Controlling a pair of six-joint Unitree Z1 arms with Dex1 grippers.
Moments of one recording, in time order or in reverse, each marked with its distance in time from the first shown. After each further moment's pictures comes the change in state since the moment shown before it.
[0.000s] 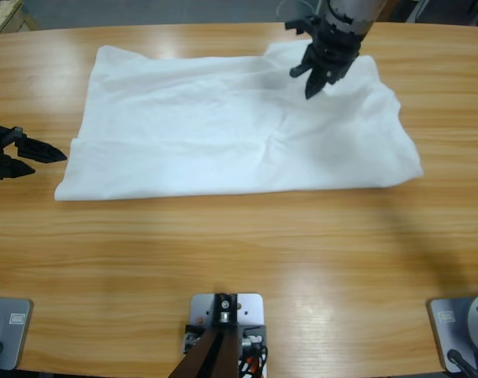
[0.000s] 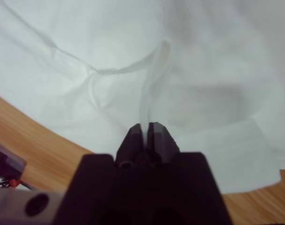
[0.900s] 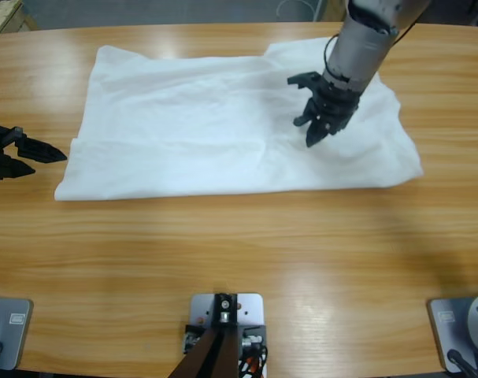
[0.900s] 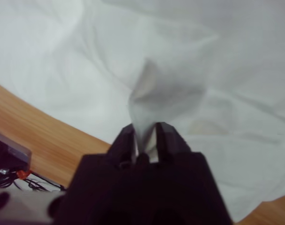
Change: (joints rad) arm 0 0.000 0.000 0.000 0.000 -0.001 0.000; arm 1 0.038 -0.078 0.382 -0.191 0.054 0.100
